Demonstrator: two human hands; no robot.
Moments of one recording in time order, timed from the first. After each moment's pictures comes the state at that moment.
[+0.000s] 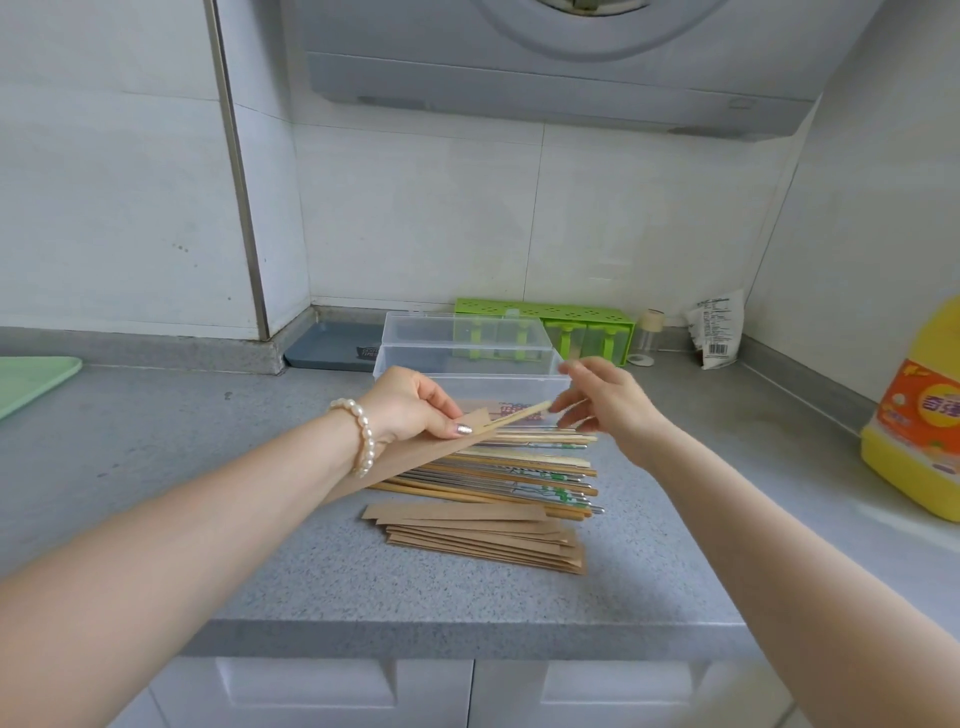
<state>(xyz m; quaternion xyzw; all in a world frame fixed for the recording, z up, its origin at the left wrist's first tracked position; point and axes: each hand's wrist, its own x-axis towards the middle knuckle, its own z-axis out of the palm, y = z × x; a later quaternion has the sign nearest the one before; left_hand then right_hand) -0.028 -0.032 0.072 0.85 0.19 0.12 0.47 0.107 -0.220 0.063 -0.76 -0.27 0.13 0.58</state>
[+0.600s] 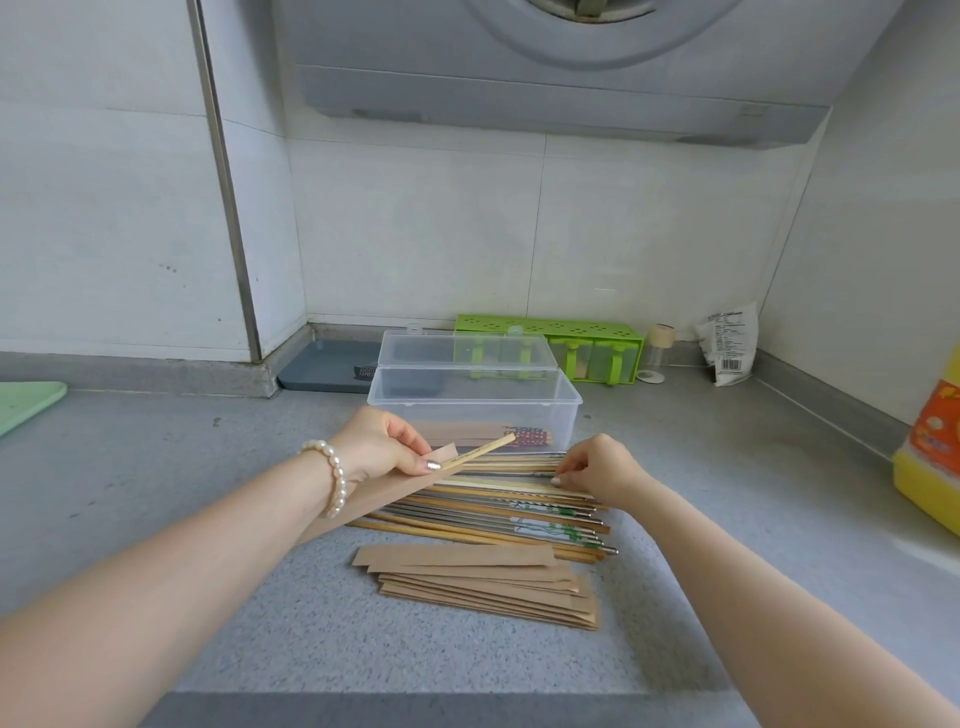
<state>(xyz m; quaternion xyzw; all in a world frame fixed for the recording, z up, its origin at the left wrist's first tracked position) -0.011 0.003 0.050 0.85 0.25 0.10 0.46 0.168 -0.198 0.000 -0.92 -0.30 0.06 0.25</state>
